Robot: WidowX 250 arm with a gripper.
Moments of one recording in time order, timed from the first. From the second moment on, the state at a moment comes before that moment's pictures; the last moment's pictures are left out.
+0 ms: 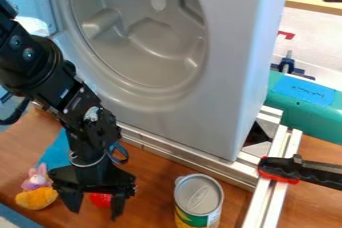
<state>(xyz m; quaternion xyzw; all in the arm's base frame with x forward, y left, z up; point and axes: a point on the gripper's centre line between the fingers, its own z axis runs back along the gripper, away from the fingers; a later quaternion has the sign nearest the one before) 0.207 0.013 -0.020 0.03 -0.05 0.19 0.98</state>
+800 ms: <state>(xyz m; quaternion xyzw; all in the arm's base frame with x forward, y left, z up) 0.222 0.016 -0.029 0.01 -0.15 0.38 0.91</state>
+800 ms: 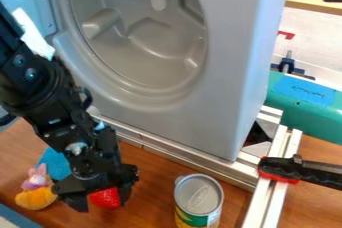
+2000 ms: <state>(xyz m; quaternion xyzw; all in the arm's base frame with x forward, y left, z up) 0.258 0.026 -0.074 0.06 -0.11 0.46 0.88</state>
